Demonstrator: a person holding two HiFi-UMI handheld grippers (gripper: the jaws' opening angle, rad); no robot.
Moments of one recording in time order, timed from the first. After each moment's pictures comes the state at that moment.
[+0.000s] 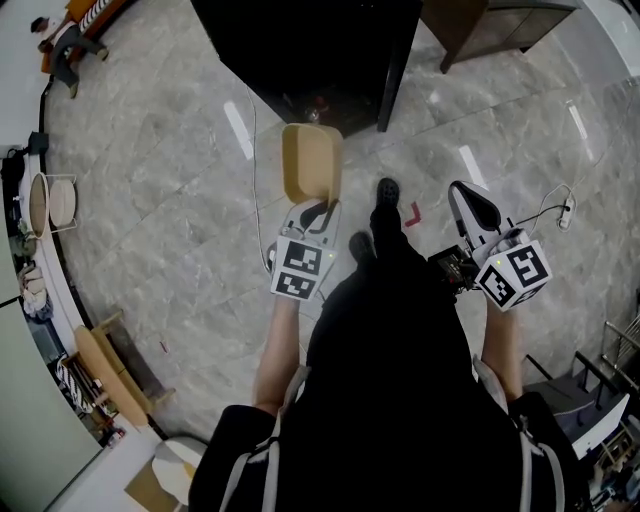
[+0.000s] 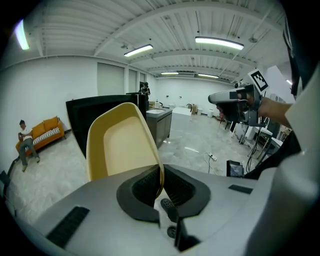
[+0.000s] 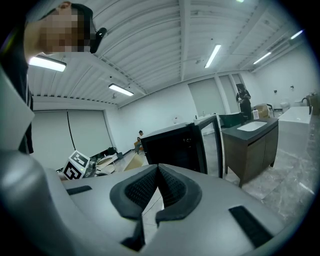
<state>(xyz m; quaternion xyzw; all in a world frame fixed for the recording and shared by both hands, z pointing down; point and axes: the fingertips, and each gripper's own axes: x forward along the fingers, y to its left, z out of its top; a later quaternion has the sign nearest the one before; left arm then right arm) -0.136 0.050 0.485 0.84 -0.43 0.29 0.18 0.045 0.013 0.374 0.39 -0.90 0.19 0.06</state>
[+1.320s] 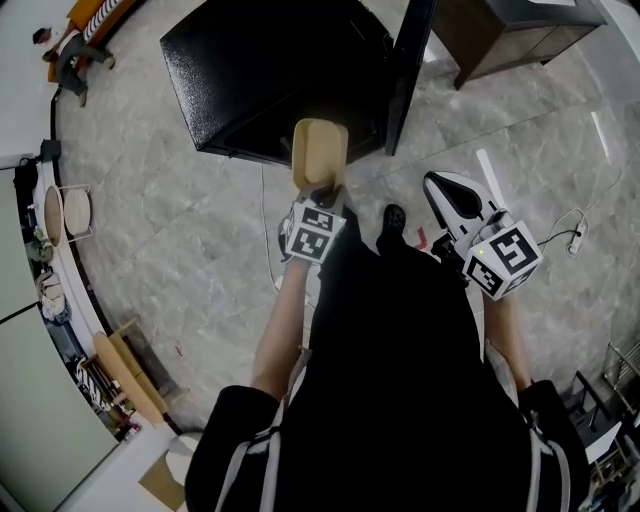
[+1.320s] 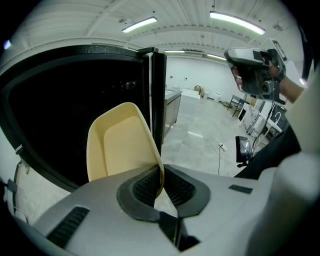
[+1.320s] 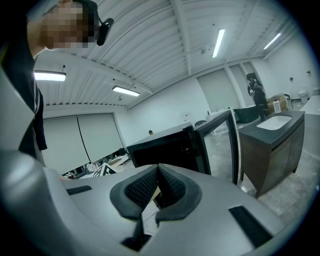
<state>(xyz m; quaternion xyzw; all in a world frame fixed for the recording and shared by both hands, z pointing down) -0.118 -0.150 0.583 0.79 -0.41 0.38 0.23 0.030 -0.176 0.388 0.31 -0.93 0.21 0.06</state>
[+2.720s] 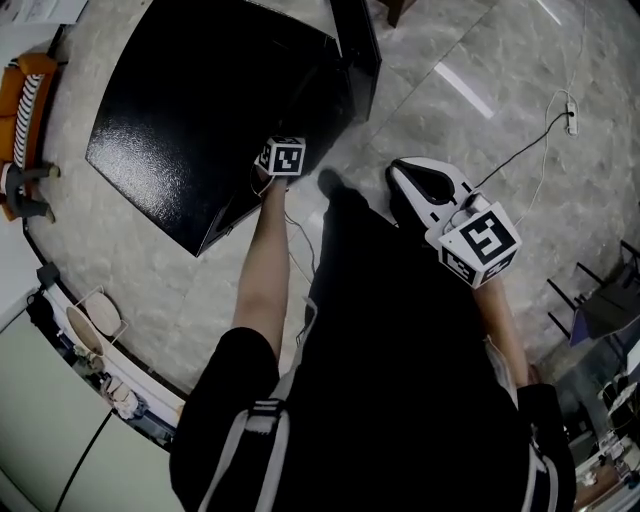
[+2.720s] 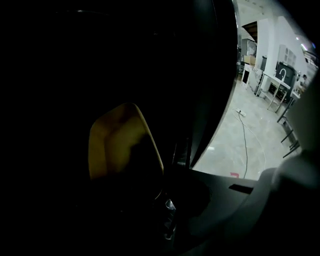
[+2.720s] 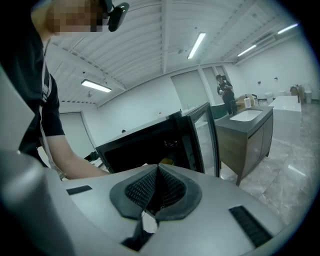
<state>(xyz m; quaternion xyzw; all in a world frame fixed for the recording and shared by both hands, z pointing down) -0.200 -0.383 0.737 0.76 -0.37 0.52 0.13 -0.019 -0.224 0.430 0.46 -0.85 0.25 0.08</state>
